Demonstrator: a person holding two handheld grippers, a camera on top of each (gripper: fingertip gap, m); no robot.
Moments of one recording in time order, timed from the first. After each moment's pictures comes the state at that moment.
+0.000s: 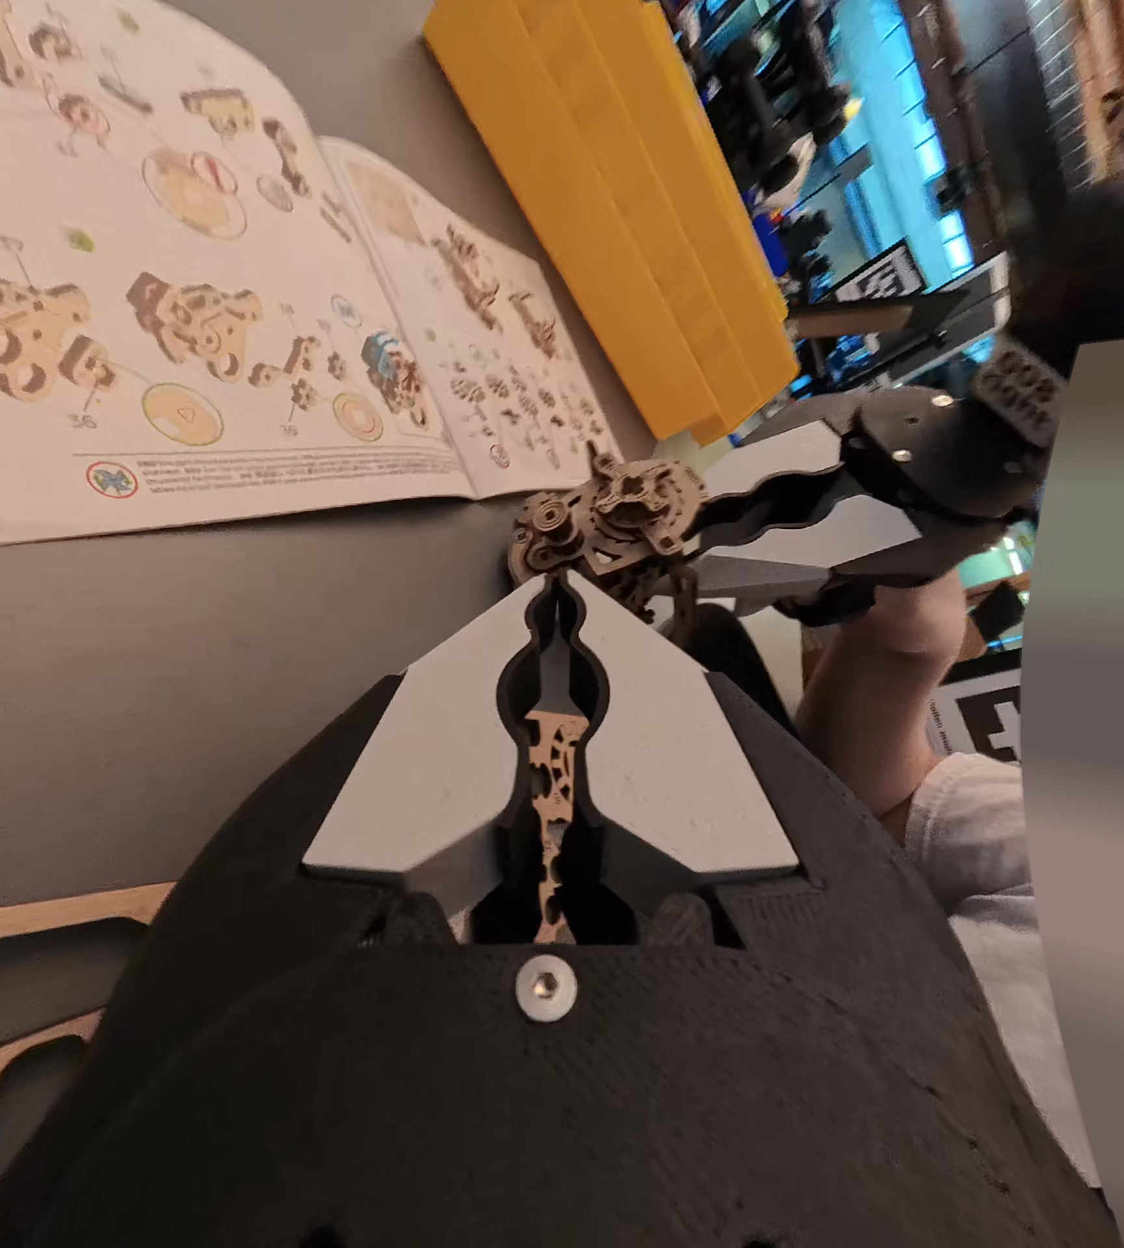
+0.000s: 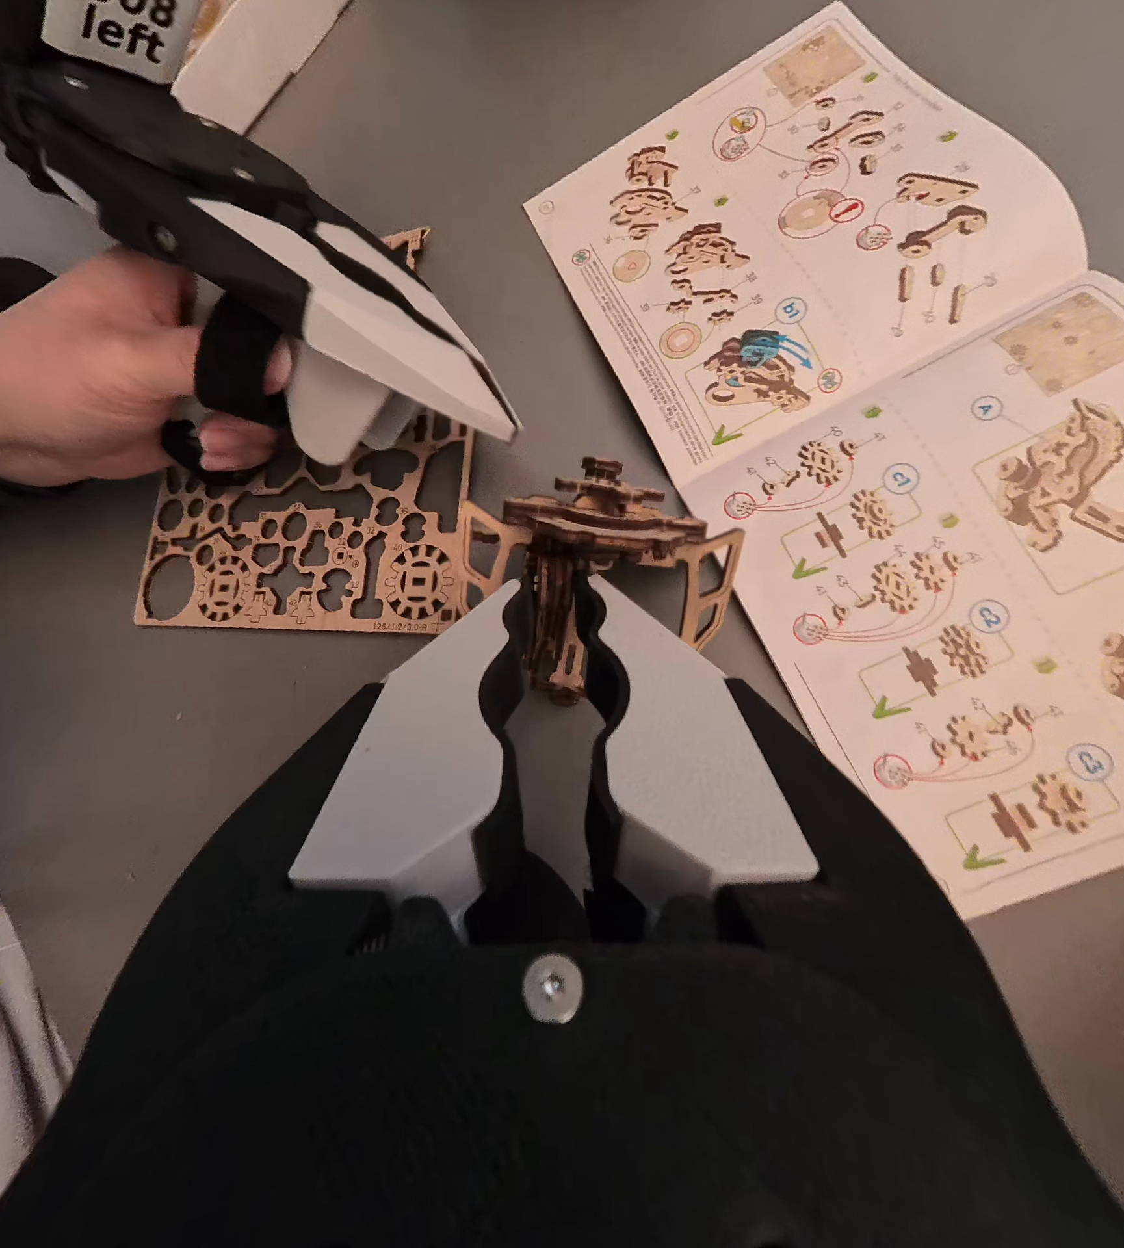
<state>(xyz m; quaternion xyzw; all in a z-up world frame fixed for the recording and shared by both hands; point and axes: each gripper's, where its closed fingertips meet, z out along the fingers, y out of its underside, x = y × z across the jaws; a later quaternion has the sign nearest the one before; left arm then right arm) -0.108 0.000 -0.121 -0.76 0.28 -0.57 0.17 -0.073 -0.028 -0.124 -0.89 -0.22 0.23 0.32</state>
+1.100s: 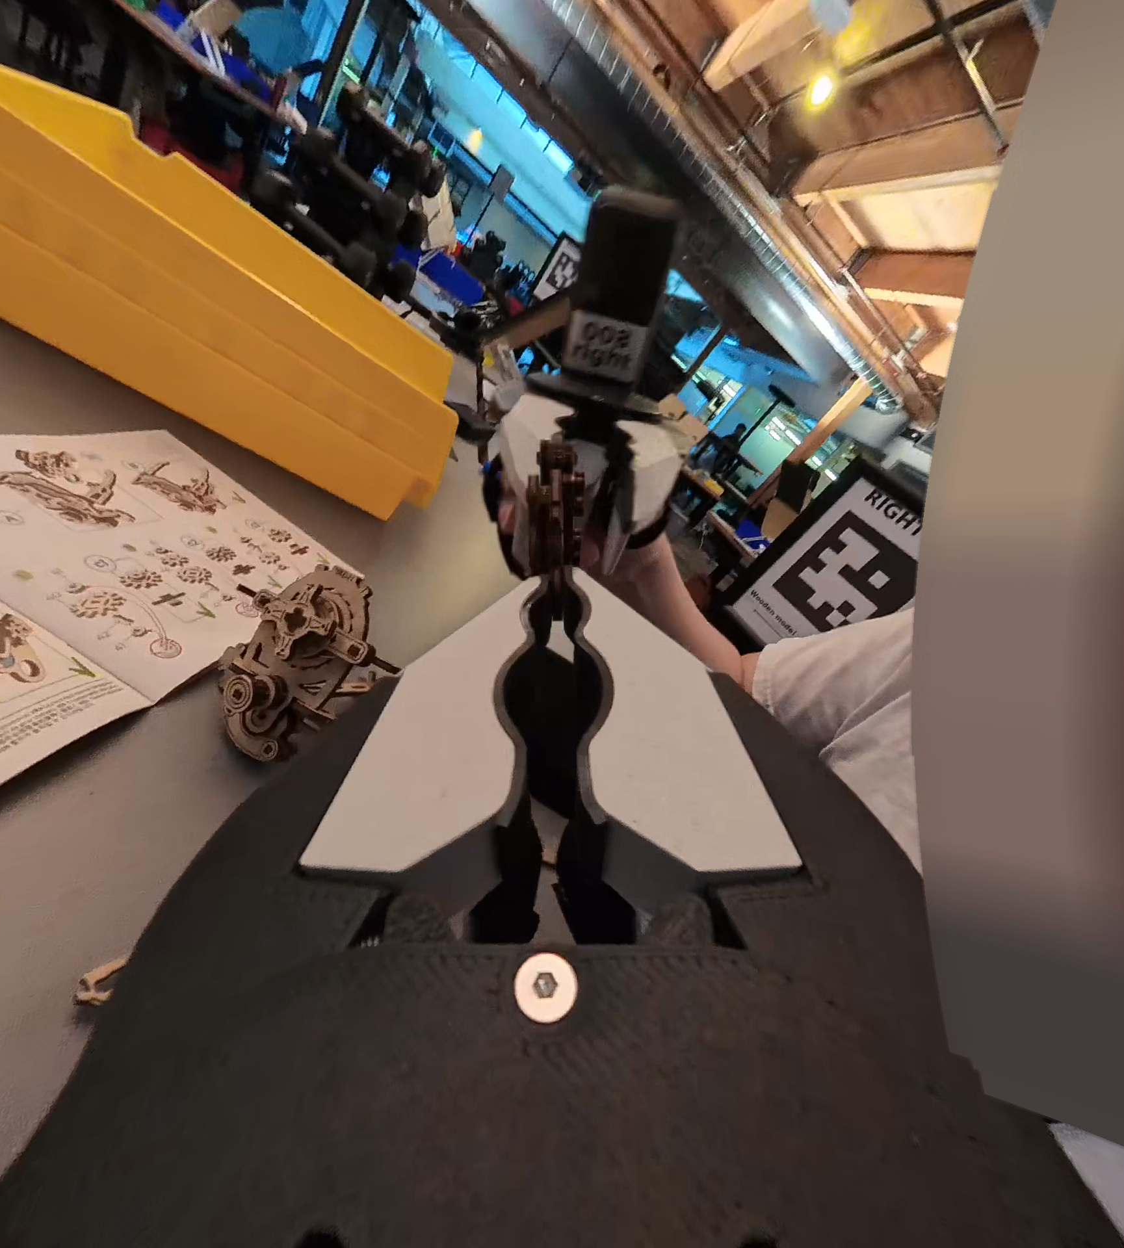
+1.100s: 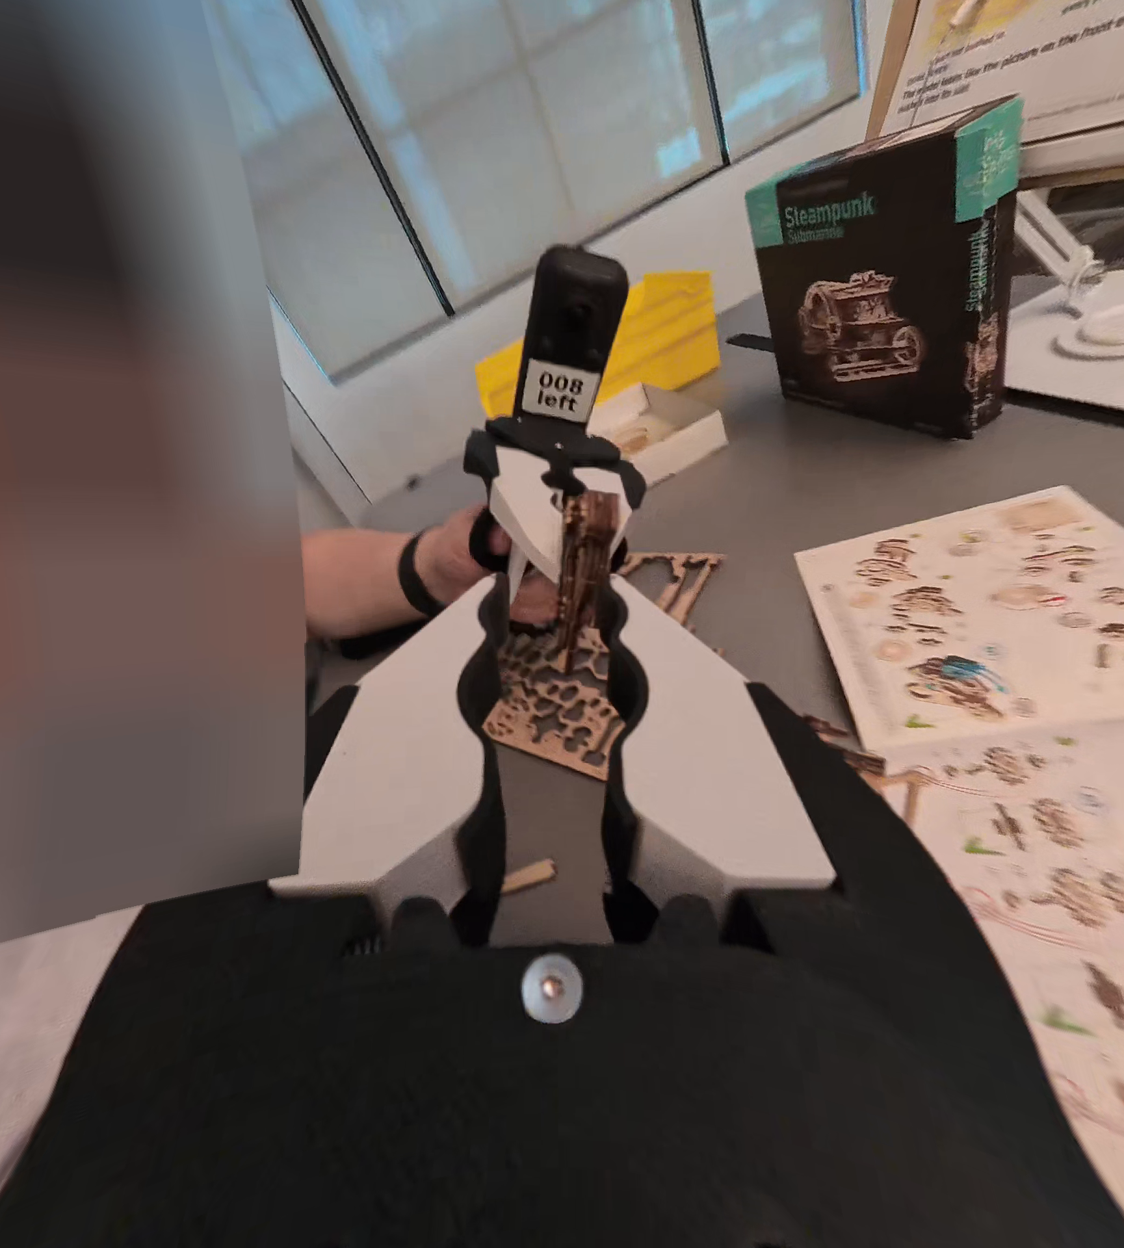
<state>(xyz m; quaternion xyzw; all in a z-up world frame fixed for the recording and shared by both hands) -0.104 -0.059 -0.023 -0.56 0.41 -0.69 0.21 -0.090 -0.060 -0.011 -0.68 -0.26 0.49 0.48</state>
